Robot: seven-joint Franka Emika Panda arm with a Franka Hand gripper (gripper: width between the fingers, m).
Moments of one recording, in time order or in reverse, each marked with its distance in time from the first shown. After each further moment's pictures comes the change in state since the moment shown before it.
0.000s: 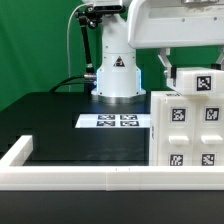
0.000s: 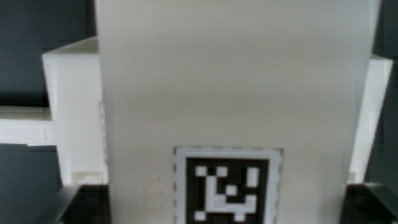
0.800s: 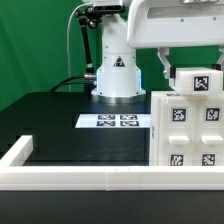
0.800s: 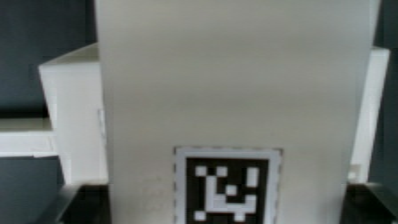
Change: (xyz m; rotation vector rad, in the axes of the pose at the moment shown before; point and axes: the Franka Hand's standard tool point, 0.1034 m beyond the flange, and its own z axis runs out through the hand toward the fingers) arm 0.000 0.000 0.000 0.001 0.000 0.174
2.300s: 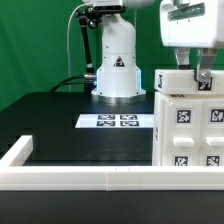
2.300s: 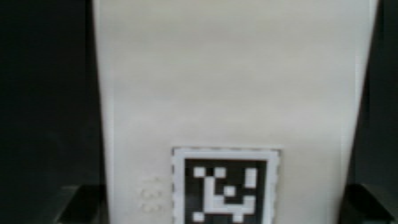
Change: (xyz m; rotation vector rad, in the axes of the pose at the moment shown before) arm 0.001 0.002 0.001 0.013 0.024 1.414
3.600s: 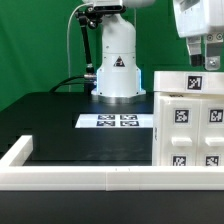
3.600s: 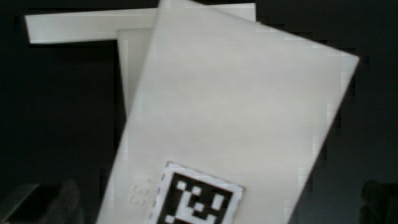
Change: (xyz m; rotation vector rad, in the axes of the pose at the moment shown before) arm -0.014 -0.005 -0.015 0.025 -0.081 0.048
